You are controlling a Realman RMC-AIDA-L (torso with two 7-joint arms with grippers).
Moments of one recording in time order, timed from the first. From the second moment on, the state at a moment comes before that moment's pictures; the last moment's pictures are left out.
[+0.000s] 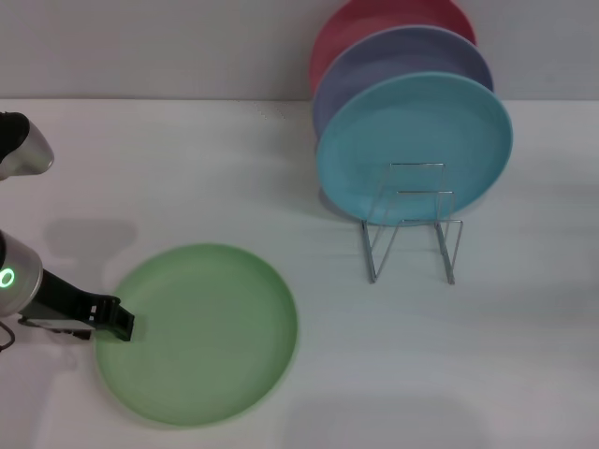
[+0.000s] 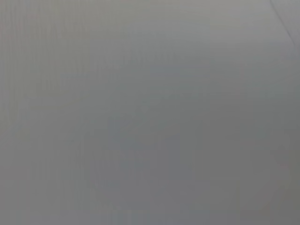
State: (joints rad) left arm -0.44 -2.06 1.41 1.37 -0.45 -1.49 0.05; right arm 0.45 2.01 2.00 0.18 -2.90 -1.32 0.29
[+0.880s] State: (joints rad) left arm -0.45 -2.06 1.43 1.36 -0.42 -1.49 0.05; right arm 0.45 2.01 2.00 0.18 -2.90 -1.32 0.29
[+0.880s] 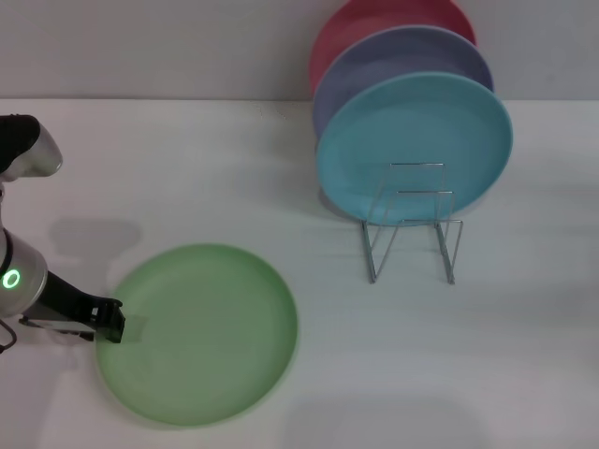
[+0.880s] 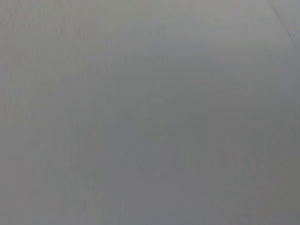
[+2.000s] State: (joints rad) left arm -0.46 -2.06 1.42 1.36 -0.43 -1.50 0.07; right arm 0.44 2.02 2.00 0.19 -2.90 -1.32 0.29
